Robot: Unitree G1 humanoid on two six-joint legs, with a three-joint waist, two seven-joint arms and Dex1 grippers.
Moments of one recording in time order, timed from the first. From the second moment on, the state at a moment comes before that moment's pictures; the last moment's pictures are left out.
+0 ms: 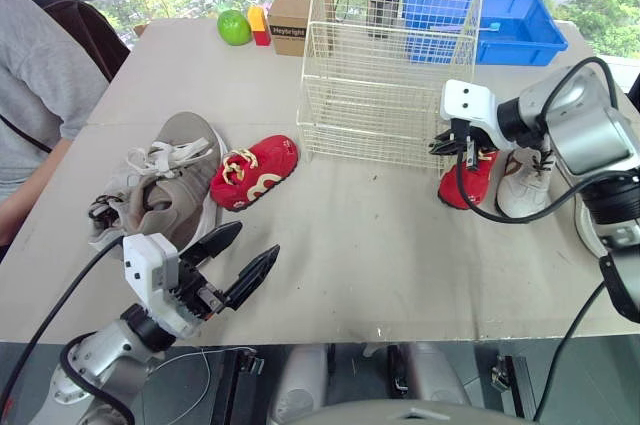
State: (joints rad) left arm 0.52 0.51 0.39 -0.70 -0.78 0.32 -0.67; right arm -1.00 -0.74 0.39 0.15 -0.04 0.55 1.34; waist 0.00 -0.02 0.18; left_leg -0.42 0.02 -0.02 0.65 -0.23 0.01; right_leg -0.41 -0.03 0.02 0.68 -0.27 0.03
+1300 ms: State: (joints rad) left arm 0.57 0.48 0.44 -0.71 -0.80 0.28 -0.70; right arm -0.79 -0.68 0.13 -0.26 0.37 0.76 1.26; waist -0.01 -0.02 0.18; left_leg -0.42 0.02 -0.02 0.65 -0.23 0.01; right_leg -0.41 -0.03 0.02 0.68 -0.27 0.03
